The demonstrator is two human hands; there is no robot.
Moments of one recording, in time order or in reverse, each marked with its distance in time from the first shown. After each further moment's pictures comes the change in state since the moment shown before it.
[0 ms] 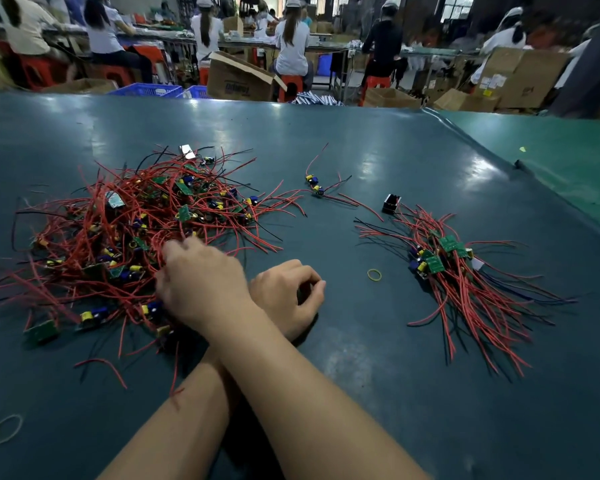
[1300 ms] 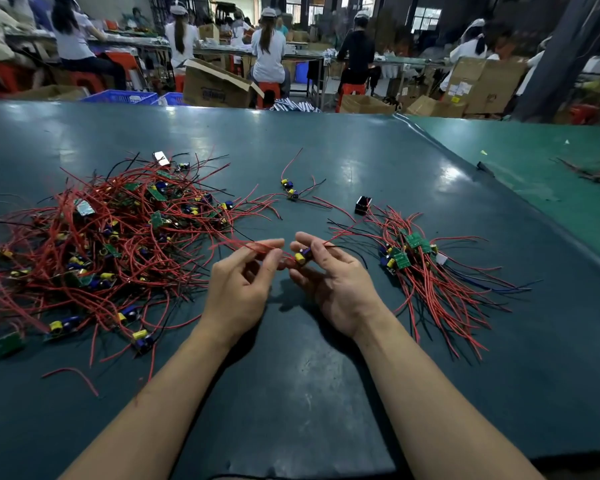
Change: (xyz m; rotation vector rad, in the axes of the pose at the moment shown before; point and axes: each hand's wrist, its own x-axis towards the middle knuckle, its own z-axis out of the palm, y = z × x) left_hand 0.008 -0.012 -0.005 -0.455 0.195 -0.097; right_hand -0.085 0.131 -0.070 1.718 0.302 0.586
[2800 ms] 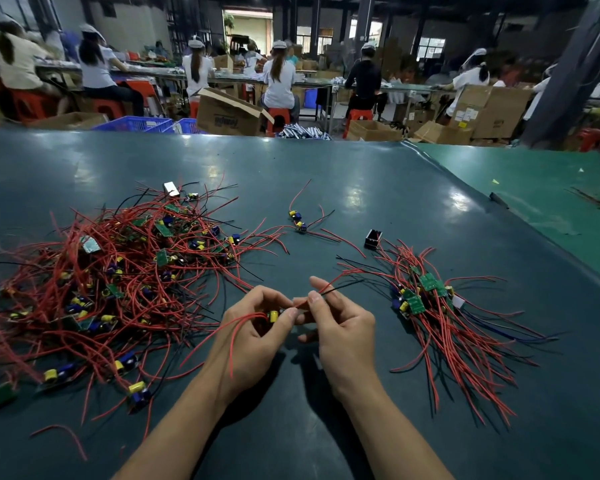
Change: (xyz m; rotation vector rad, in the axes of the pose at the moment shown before) left_hand 0.001 -0.006 -0.001 -0.050 -0.136 -0.053; right_hand 0.003 0.024 0.005 -0.355 0.259 -0.309
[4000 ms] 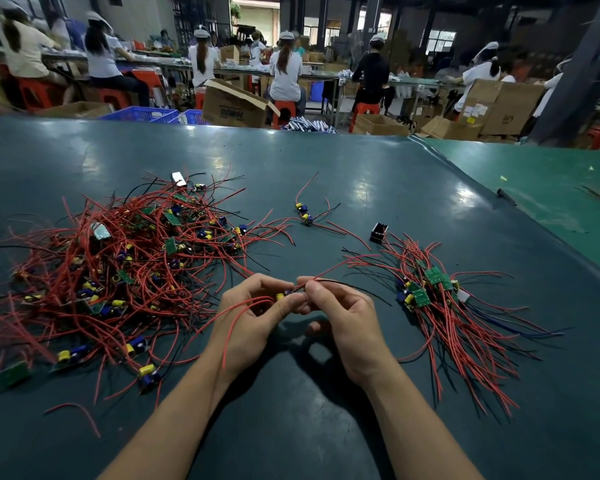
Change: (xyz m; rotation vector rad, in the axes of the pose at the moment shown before) left_hand 0.001 0.012 -0.006 -0.219 0.009 -0.117; right_hand 0.001 -0.016 -0.008 -0.021 -0.253 0.075
